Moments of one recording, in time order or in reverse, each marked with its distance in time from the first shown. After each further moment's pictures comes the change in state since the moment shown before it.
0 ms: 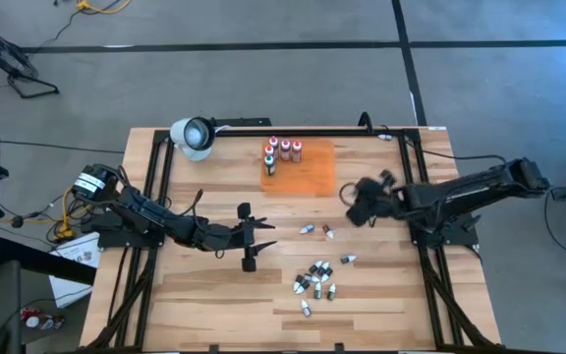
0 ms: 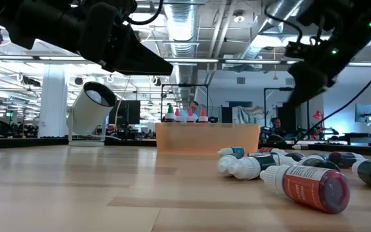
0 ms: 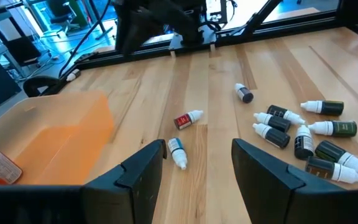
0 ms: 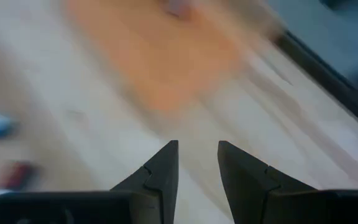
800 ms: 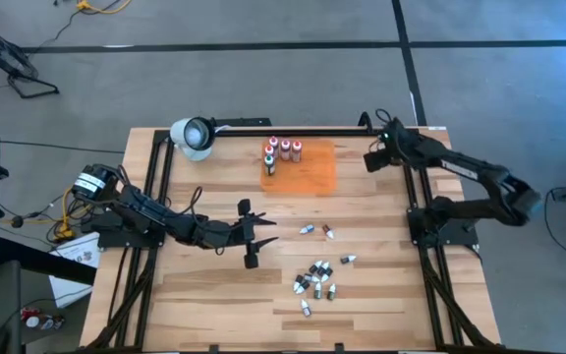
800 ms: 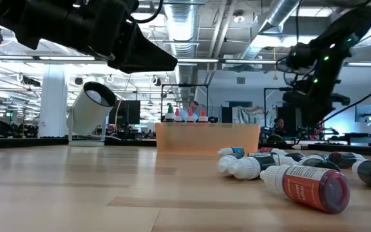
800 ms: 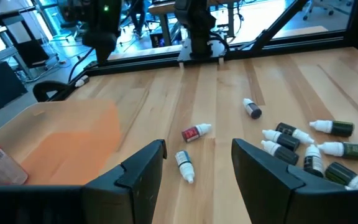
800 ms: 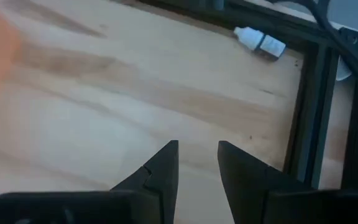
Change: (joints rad) left arm 0.021 0.000 0.000 0.052 -0.004 -0.012; right arm -1.005 0.091 0.047 0.044 -0.453 -0.293
